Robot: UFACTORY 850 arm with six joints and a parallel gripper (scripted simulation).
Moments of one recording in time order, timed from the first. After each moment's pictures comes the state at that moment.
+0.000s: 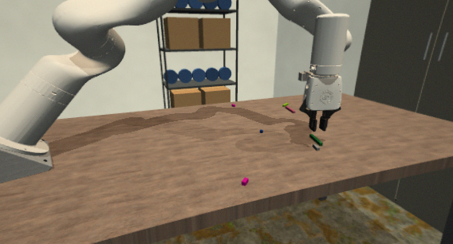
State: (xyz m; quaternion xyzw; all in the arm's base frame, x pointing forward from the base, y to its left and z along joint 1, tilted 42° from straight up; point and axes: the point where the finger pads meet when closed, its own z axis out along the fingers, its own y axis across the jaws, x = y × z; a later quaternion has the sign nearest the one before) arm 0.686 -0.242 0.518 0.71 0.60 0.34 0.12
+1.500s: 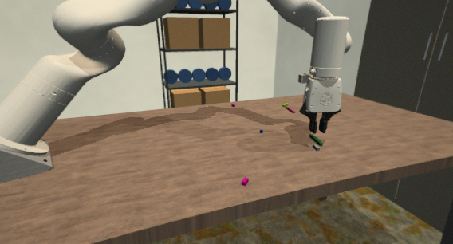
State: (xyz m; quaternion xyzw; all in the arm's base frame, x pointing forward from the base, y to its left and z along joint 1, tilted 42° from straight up) arm 0.691 -0.241 0.514 0.71 0.60 0.34 0.12
